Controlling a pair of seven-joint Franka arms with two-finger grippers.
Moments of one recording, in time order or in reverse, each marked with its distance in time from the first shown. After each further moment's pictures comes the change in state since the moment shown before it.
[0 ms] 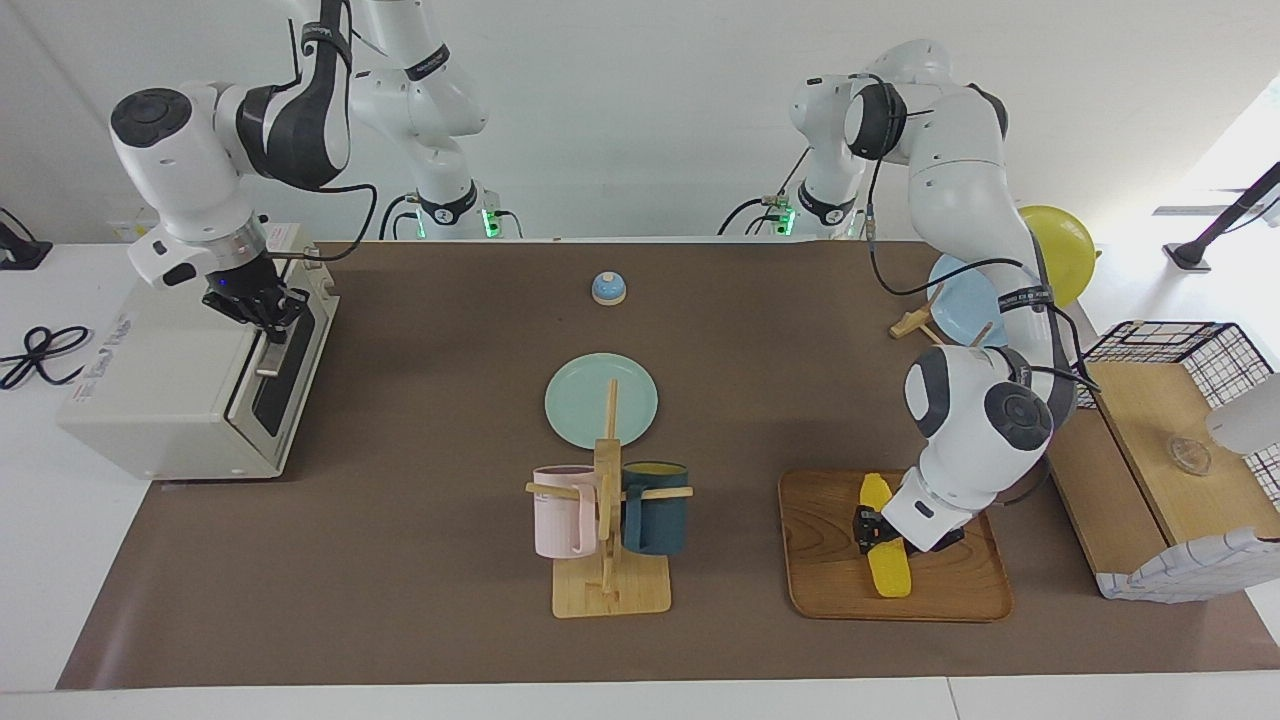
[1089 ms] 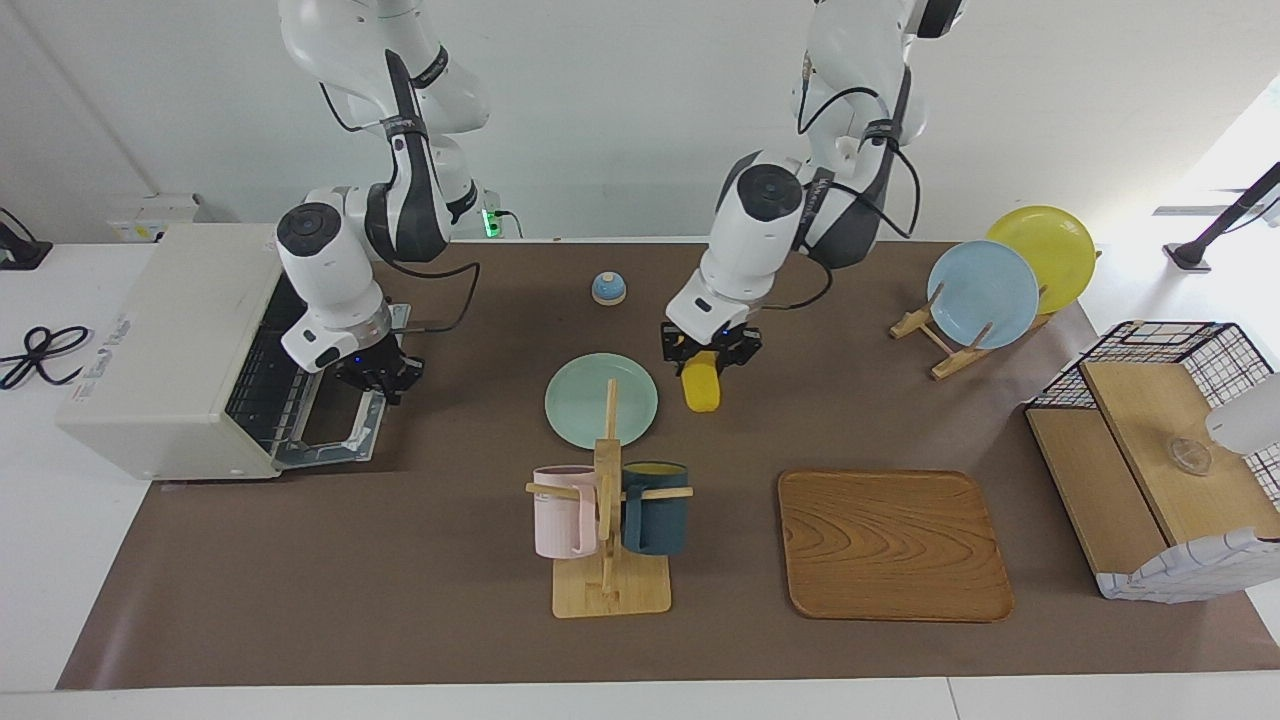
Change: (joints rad) left arm -0.457 -0.566 -0.019 -0.651 -0.088 0.089 -0.572; right arm 0.155 0.204 0.037 -0.153 0.062 0.381 0.137
